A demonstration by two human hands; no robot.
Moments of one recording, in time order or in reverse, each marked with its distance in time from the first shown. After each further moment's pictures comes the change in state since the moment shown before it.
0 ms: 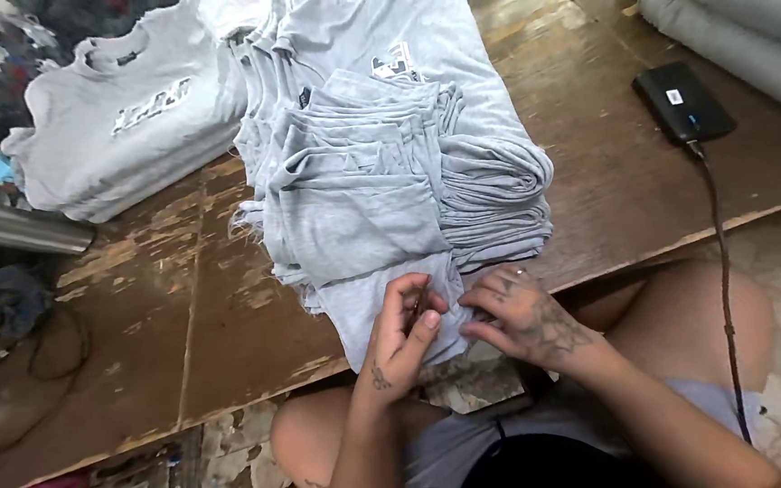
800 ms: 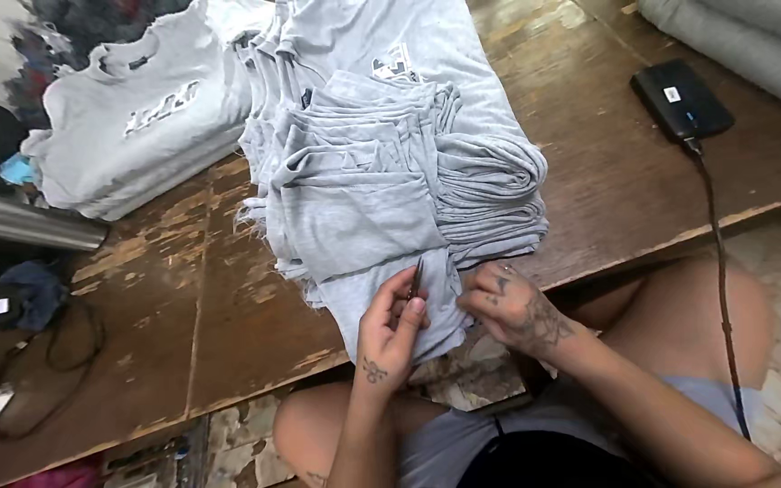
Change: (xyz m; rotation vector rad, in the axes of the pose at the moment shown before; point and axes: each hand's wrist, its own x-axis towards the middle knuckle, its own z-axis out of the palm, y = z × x) left_hand -0.008 0.005 0.004 0.080 0.188 -0.090; right_hand 0.000 0.006 0.008 0.050 0.110 -0.079
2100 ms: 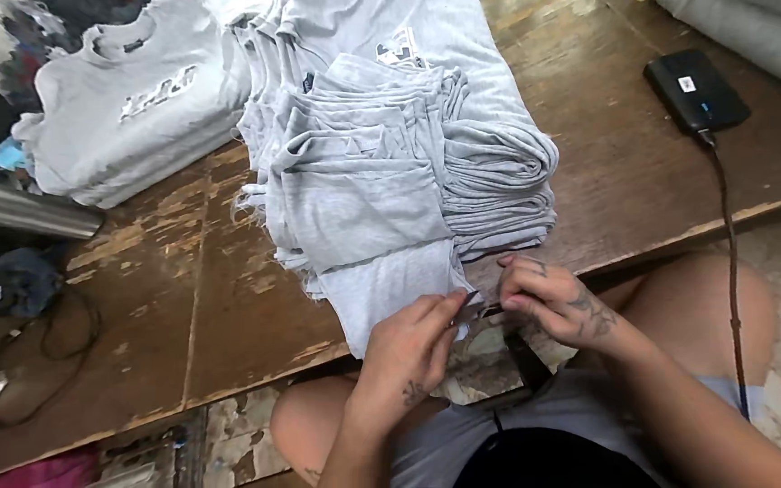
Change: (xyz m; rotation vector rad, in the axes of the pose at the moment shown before) left_hand -0.006 0.017 -0.002 0.606 -0.306 0.273; right_hand -0.015 0.020 -0.030 0.318 -0.121 0.043
